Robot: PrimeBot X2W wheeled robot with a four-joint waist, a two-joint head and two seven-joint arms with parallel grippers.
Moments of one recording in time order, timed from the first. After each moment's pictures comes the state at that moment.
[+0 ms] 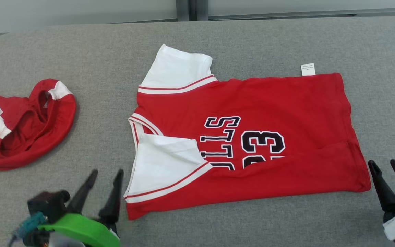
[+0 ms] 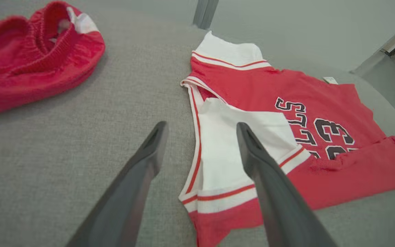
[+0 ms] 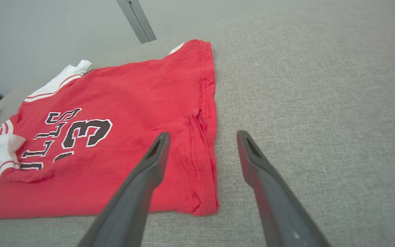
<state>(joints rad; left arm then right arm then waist) 0.02 0.46 -0.48 -0.09 -0.81 0.17 -0.09 0.09 -0.65 0.22 0.13 0.90 0.13 -0.26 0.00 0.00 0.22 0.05</state>
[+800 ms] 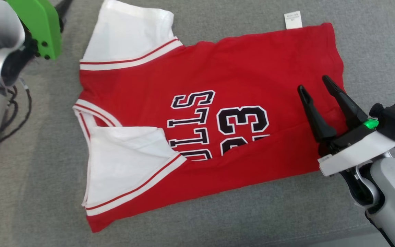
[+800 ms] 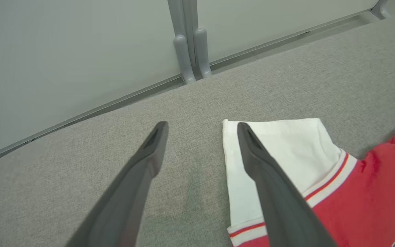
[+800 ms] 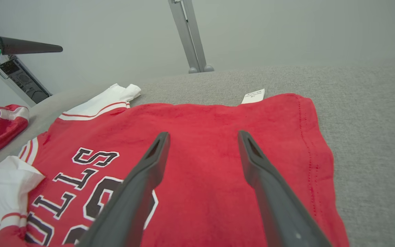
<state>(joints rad) -1.11 0.50 -0.59 0.44 -0.72 -0.06 0.50 -0.37 -0.50 0.43 0.07 0.68 0.13 -0.26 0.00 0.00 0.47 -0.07</state>
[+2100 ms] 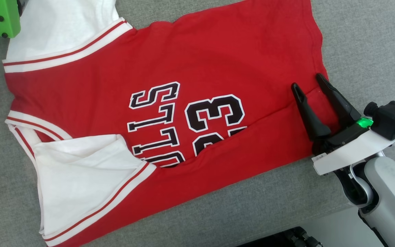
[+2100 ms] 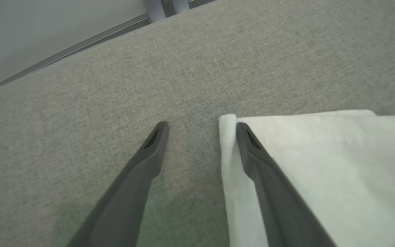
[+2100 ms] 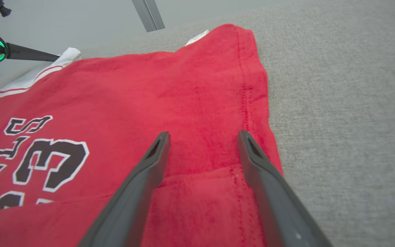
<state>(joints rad) -1.28 0.55 -0.66 0.66 -0.78 -0.13 0.60 -0.38 -0.45 0.43 0.07 0.68 0.13 -0.26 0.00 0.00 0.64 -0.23</state>
